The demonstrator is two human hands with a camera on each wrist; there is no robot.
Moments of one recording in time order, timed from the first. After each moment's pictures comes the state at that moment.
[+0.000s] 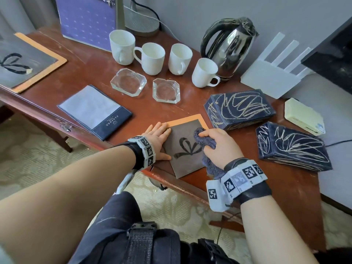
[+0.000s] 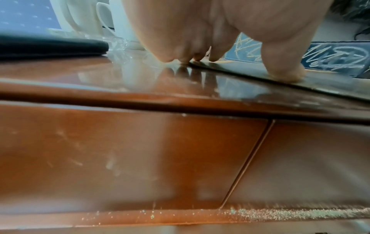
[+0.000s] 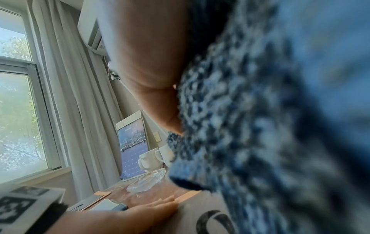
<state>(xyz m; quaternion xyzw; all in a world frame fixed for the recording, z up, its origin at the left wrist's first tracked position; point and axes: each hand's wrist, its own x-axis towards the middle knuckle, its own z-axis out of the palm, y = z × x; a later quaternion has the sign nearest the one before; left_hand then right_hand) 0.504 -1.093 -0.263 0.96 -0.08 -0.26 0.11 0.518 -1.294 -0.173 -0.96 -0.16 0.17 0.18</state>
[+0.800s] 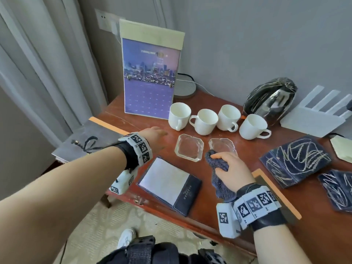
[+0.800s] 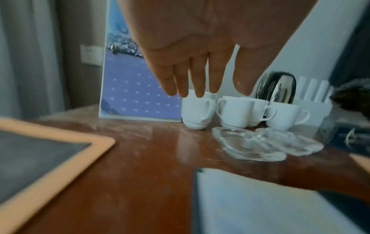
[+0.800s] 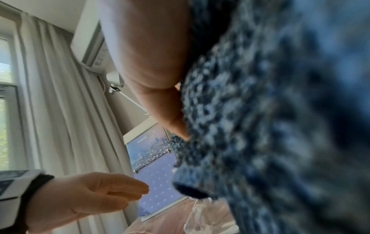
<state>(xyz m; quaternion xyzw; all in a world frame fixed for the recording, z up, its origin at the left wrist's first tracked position) 0.587 -0.820 -0.169 0.98 -0.02 -0.17 0.15 0.552 -1.075 -0.154 -0.95 -0.11 0.13 0.26</state>
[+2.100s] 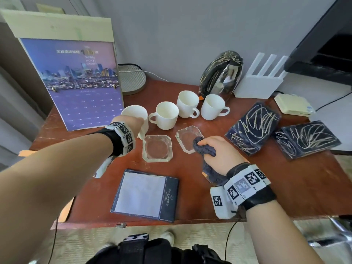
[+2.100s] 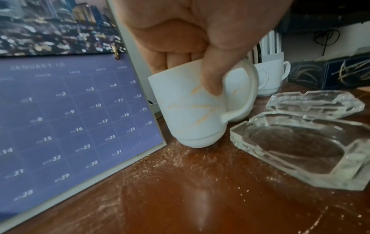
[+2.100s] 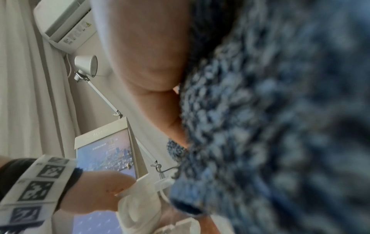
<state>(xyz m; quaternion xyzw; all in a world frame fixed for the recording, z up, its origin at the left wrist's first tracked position) 0.684 -0.857 -0.168 0.93 0.19 -0.19 0.27 0.576 -1.092 -0.127 -0.97 0.02 0.15 0.21</state>
